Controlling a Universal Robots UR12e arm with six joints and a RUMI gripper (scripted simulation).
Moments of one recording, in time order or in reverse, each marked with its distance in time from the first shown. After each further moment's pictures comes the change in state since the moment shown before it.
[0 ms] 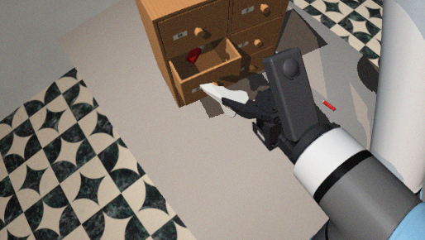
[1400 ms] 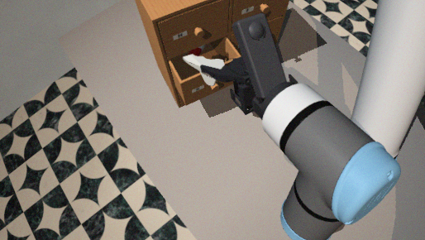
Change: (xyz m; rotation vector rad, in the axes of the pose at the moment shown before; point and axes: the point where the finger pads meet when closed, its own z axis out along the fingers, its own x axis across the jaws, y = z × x) arm 0.000 -0.021 0.073 0.001 0.000 0.000
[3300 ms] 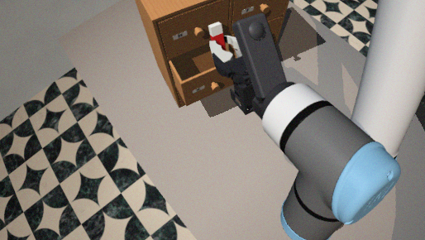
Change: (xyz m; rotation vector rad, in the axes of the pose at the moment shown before) arm 0.000 0.000 0.000 0.000 0.000 0.000
